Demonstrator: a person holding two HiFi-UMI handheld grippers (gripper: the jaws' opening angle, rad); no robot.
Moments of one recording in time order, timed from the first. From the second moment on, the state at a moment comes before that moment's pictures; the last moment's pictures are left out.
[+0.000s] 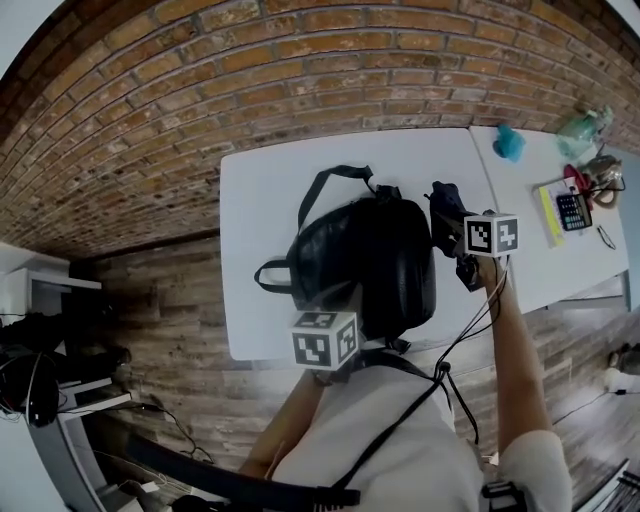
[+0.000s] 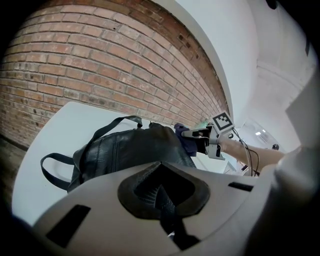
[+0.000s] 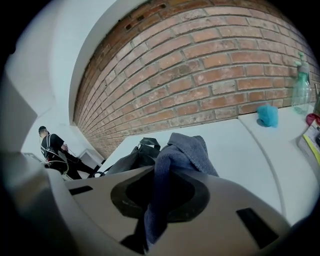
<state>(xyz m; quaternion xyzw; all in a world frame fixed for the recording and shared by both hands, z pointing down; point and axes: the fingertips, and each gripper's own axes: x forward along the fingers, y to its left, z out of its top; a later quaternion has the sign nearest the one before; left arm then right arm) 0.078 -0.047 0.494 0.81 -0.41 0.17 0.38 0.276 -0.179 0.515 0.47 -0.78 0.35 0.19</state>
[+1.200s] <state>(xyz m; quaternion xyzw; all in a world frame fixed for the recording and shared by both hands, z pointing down) 0.082 -0.050 0.494 0.82 -0.39 0.17 0.38 0.265 -0.119 0.546 0.44 -0.77 0.41 0.20</state>
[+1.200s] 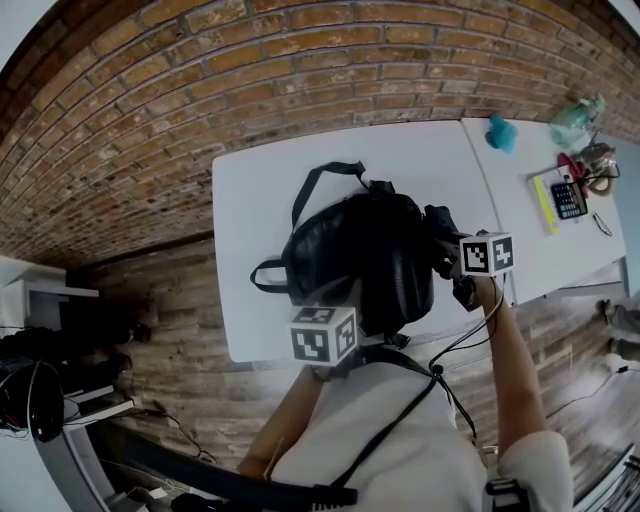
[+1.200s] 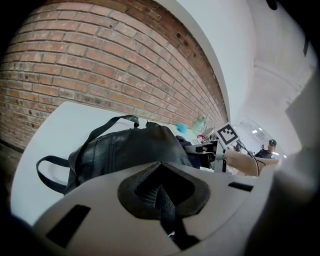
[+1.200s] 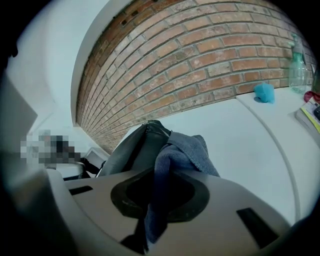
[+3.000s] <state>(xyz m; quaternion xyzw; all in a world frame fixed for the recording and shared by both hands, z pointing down) 0.108 -0.043 0.499 0.83 -0.37 0.18 0.38 0.249 0.043 0.555 0.41 -0.75 0.49 0.19</state>
